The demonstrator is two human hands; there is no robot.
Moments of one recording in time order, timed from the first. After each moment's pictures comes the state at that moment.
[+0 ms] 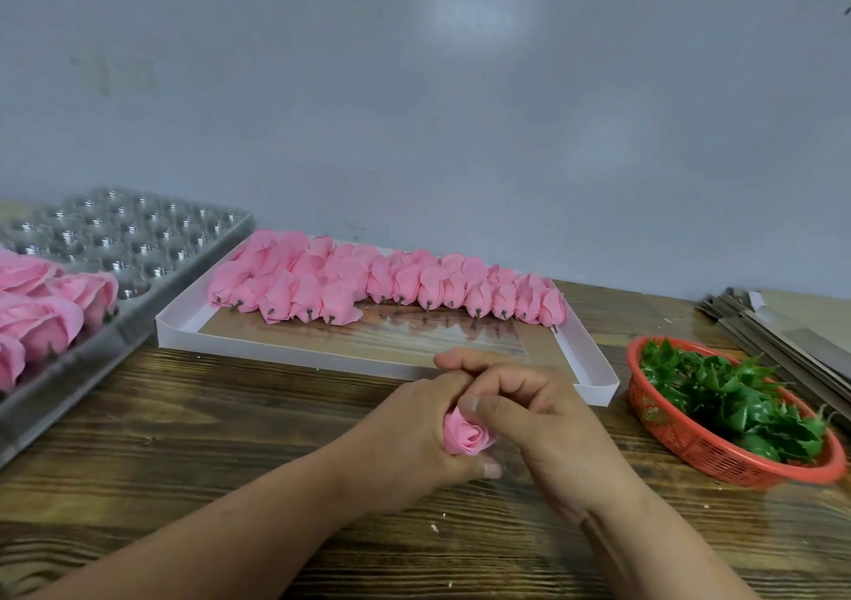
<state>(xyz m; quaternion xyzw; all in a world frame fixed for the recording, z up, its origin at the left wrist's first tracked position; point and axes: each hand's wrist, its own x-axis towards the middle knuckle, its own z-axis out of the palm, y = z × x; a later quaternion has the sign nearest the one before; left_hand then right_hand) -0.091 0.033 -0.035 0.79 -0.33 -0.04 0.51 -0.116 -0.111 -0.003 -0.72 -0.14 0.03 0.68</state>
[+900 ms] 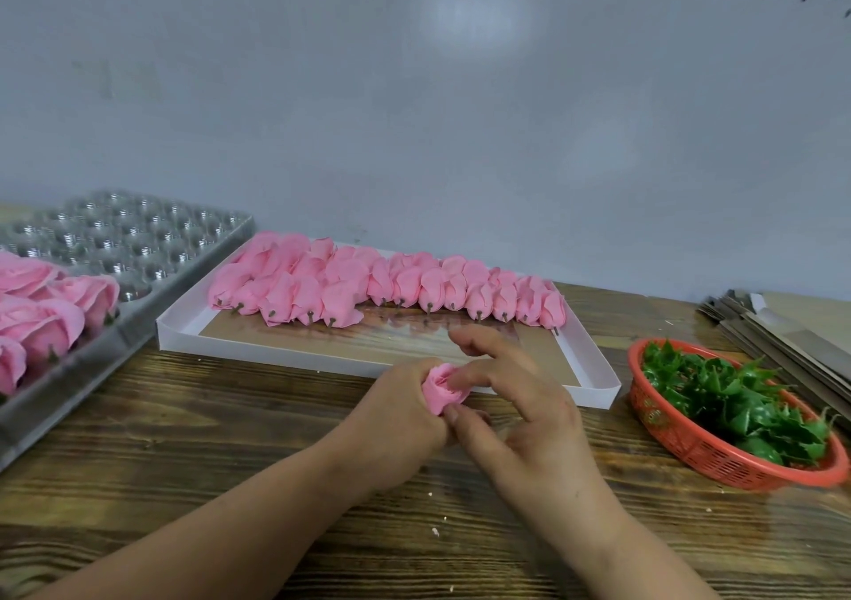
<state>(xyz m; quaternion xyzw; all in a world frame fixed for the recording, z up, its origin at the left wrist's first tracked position) -0.088 0.035 -0.027 0.75 -0.25 -0.04 0.61 -0.121 -0.102 -0.014 -0.84 -0.26 -0.27 0.39</state>
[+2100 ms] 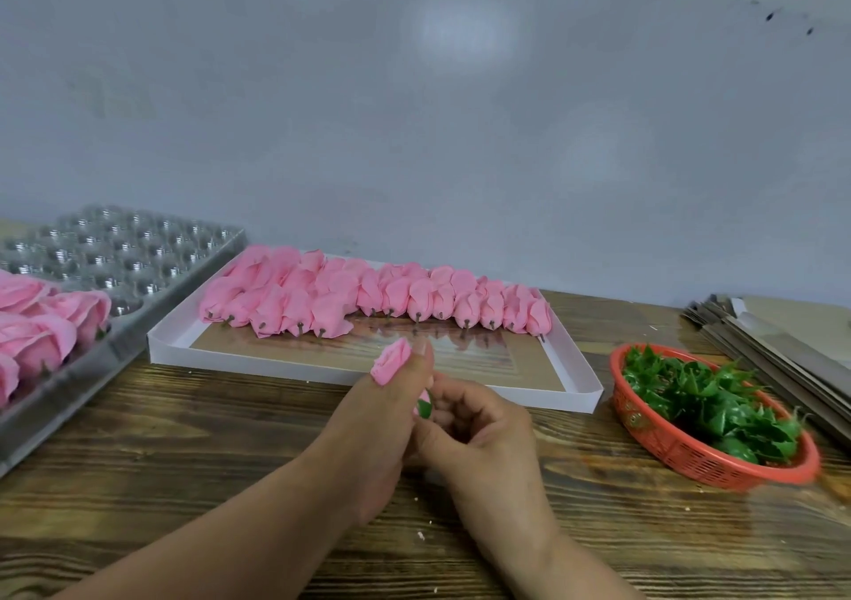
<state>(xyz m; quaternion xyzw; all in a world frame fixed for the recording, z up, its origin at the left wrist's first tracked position) -0.099 0.021 -0.027 0.55 -0.08 -0.10 0.83 -0.128 -0.076 -0.026 -0.71 -0.14 -0.12 0.68</state>
